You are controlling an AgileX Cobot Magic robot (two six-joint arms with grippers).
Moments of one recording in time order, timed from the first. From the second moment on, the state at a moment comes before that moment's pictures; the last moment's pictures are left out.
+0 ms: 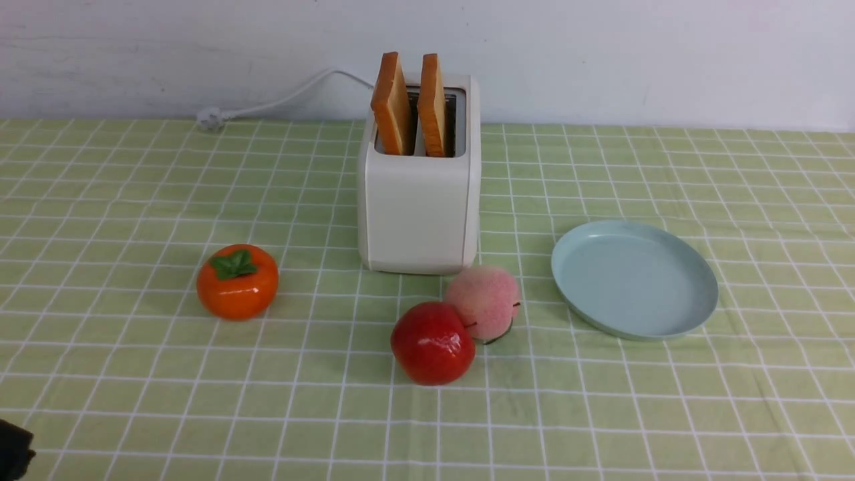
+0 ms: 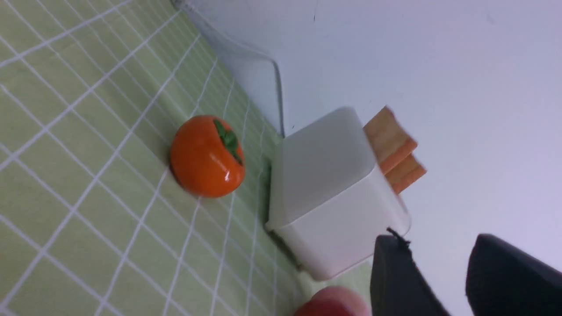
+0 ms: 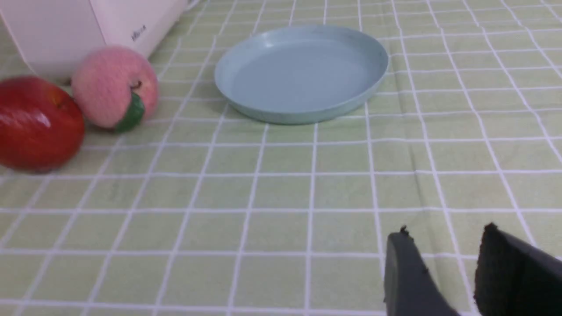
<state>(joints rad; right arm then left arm) 0.02 -0.01 0.03 0.32 0.32 -0.09 -0.06 -0.01 0.03 -0.86 0.03 -0.18</state>
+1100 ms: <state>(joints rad) 0.02 0.32 -0.46 0.75 0.57 -0.60 -0.07 0.82 -0.66 -0.93 0.15 0.55</state>
